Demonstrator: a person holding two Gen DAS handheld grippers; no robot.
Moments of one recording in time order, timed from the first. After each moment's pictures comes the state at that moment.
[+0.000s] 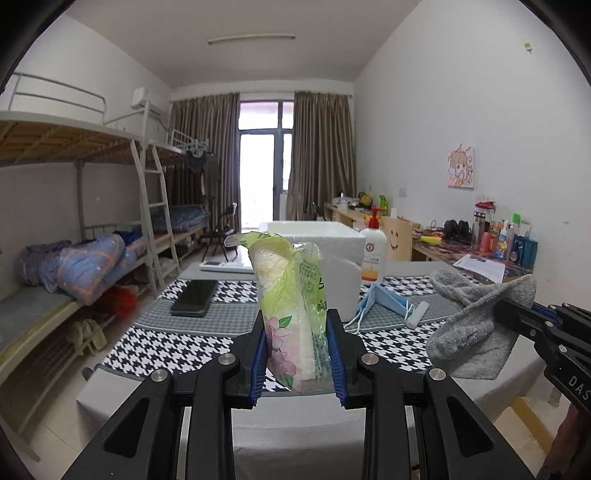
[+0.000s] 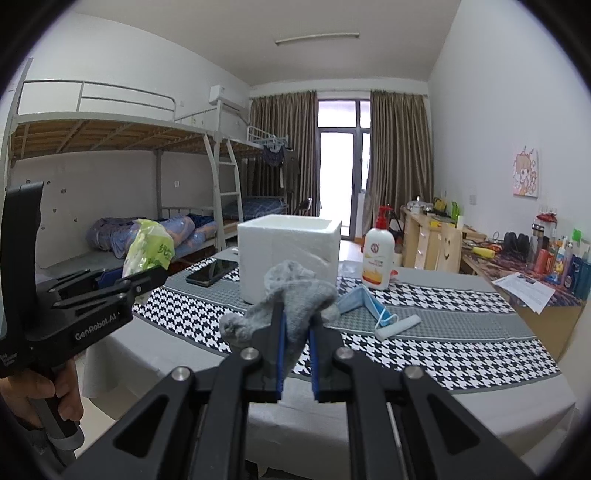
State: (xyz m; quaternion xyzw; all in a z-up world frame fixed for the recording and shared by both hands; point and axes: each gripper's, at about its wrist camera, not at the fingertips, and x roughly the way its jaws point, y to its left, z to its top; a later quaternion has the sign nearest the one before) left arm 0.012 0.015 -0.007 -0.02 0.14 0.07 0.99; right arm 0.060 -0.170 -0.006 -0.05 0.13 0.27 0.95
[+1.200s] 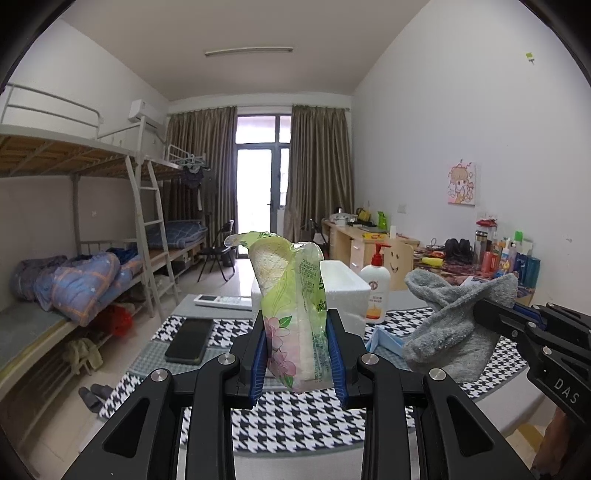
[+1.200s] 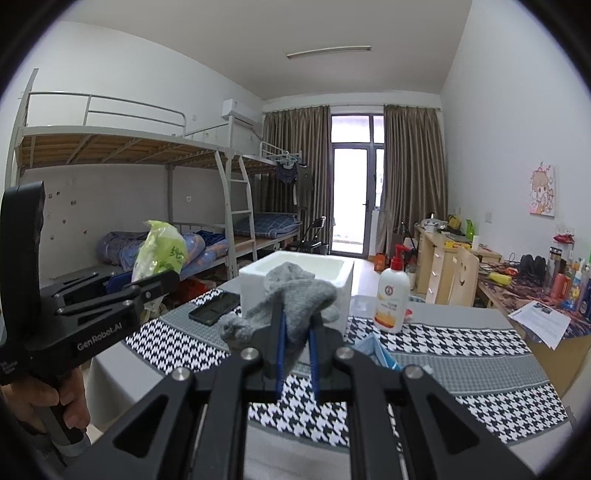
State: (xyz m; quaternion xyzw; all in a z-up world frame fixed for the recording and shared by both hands) left arm 0.058 0.027 0.038 -0.02 0.12 0.06 0.99; right arm 0.104 -0.145 0.034 -0.05 0.10 0.30 0.95
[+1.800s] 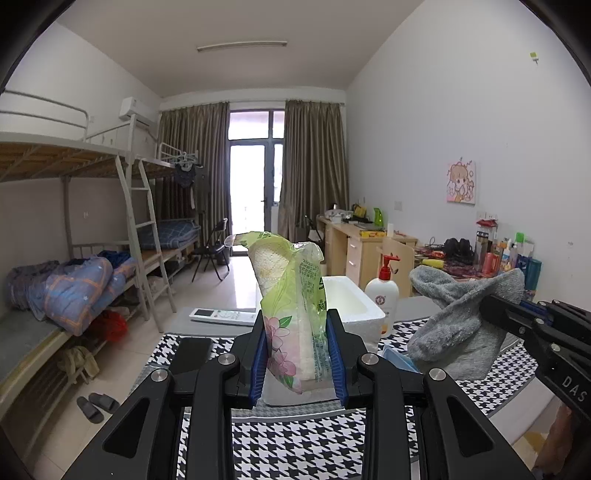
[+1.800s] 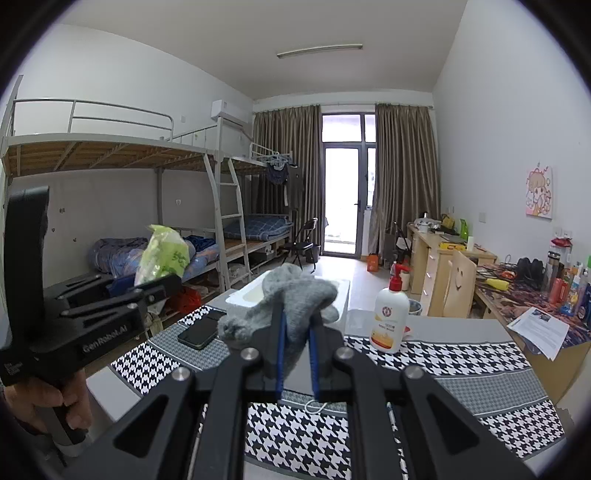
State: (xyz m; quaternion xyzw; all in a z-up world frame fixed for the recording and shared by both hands) left arm 0.096 0.043 0.060 -0.01 0.13 0.05 0.99; right arm 0.125 -0.131 0.058 -0.04 0.11 0.28 0.95
